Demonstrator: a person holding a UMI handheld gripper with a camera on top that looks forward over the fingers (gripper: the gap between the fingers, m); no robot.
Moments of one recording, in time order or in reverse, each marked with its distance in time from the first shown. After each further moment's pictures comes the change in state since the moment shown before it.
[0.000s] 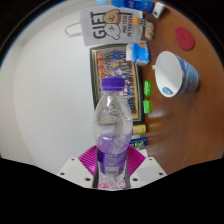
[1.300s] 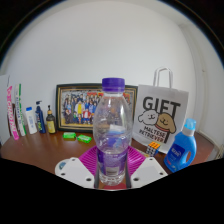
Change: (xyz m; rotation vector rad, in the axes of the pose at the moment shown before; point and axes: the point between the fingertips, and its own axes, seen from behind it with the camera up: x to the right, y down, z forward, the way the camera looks) arm 0.040 -0.276 -0.061 0.086 0.461 -1.657
